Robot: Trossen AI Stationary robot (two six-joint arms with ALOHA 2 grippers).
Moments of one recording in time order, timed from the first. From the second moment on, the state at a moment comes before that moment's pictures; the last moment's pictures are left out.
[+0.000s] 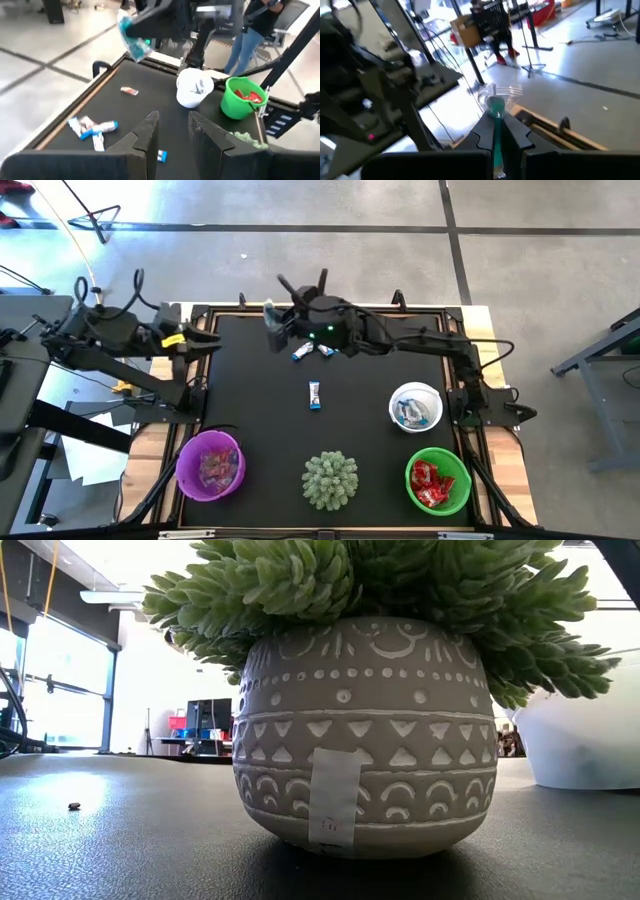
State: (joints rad) left arm -0.25 0.79 1.42 -1.01 -0.46 -0.36; right arm -0.02 2.03 2.28 -0.43 0.47 0.46
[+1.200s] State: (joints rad) left arm -0.25 0.98 1.42 -0.63 -0.58 0.07; right arm 0.10 2.03 2.34 -0.28 0.51 0.25
